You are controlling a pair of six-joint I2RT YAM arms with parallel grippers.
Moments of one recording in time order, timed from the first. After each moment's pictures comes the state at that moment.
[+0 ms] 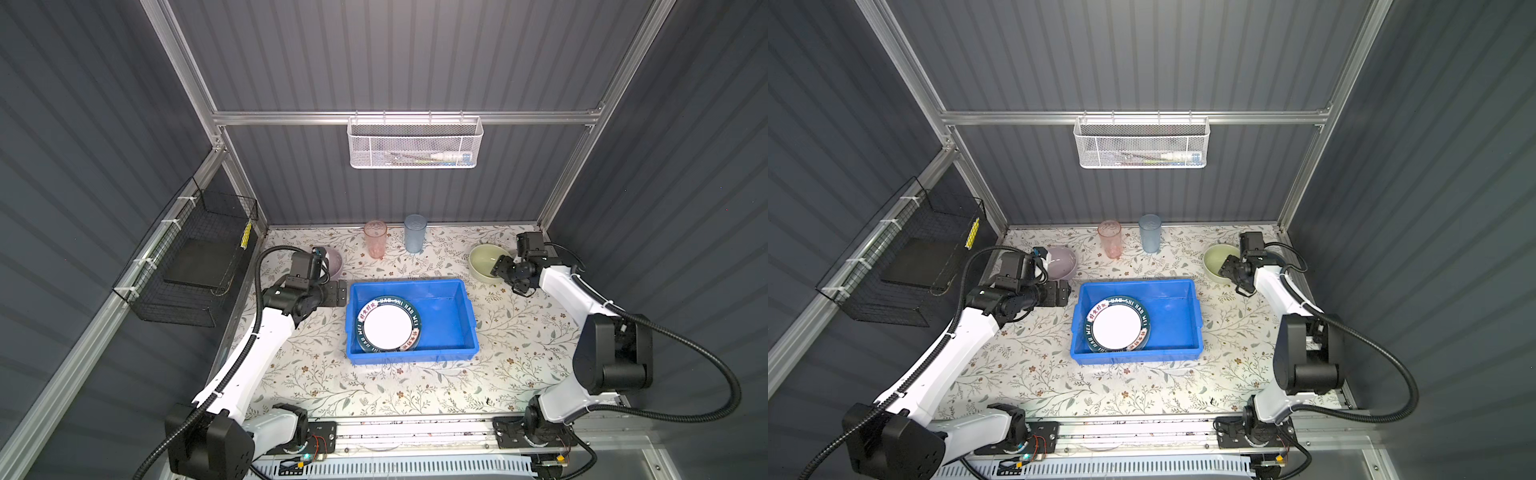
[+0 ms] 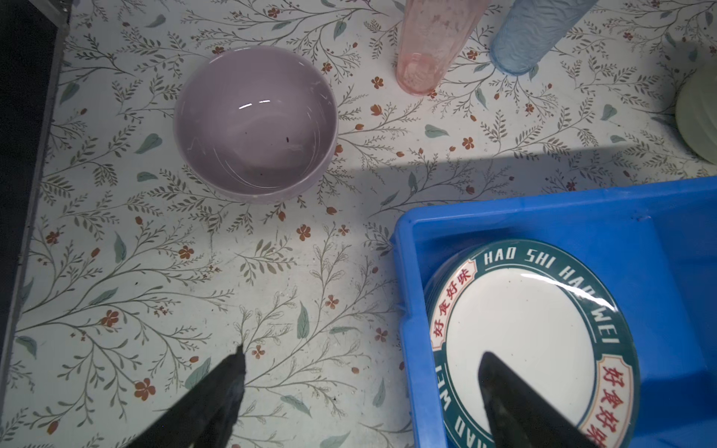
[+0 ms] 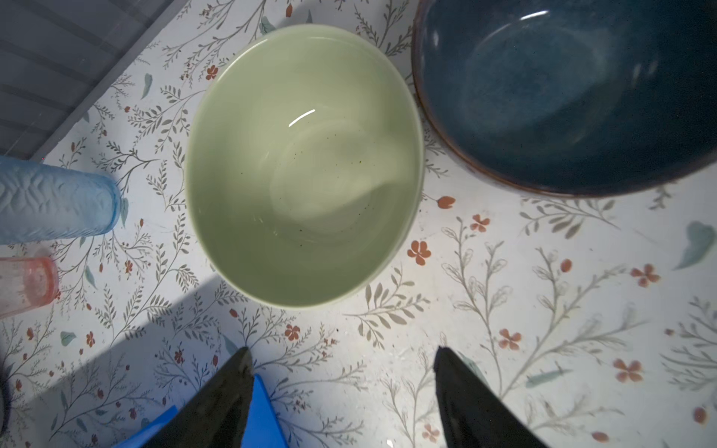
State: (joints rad) left arm -0.29 1.19 1.07 -0.71 -0.06 -0.15; right arm 0.01 1.65 1.19 -0.54 -0.01 0.57
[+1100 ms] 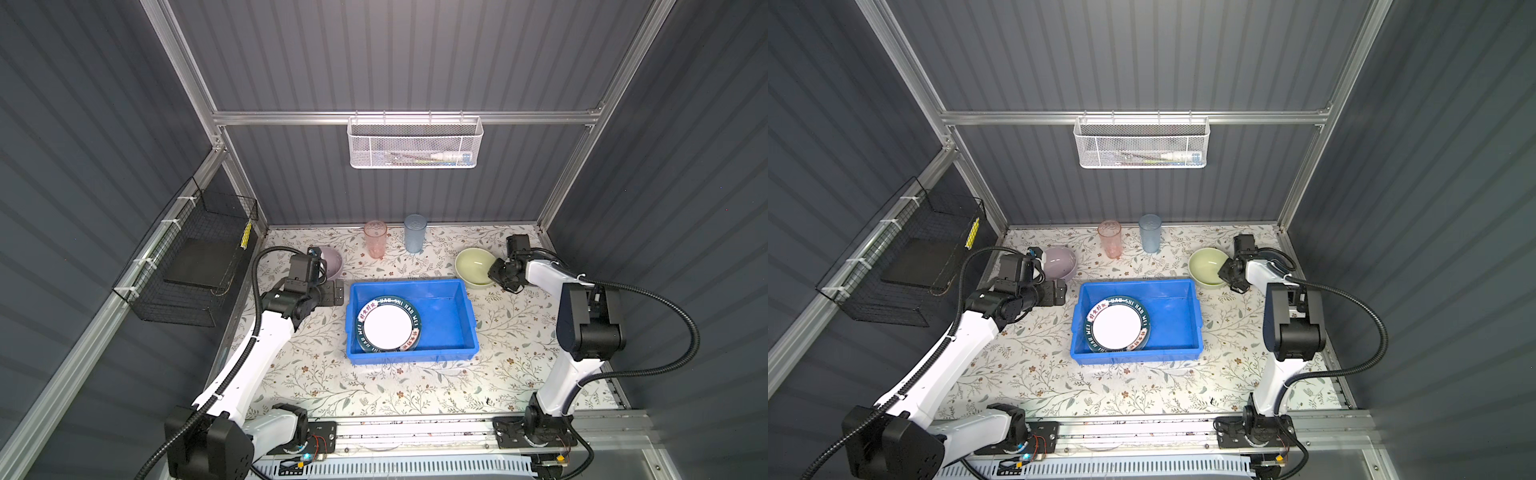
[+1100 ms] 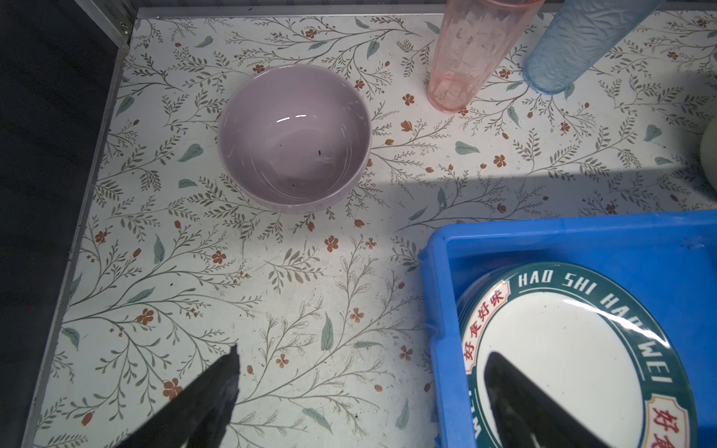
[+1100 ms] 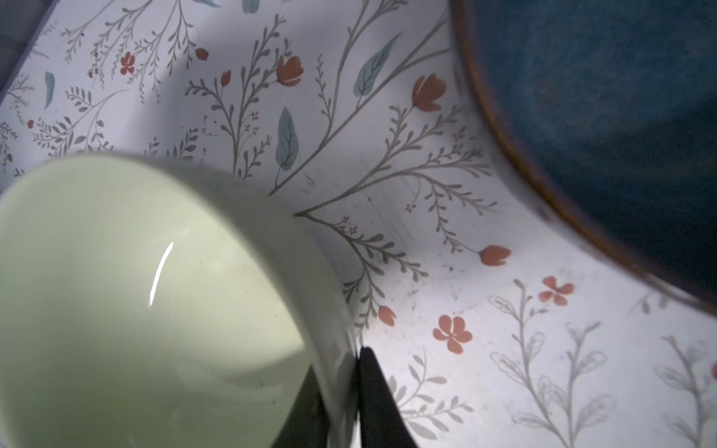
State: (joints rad) left arm -0.27 1.18 1.02 -0.66 -0.11 -0.15; right arm 0.00 1.87 1.25 -0.44 -0.04 0.58
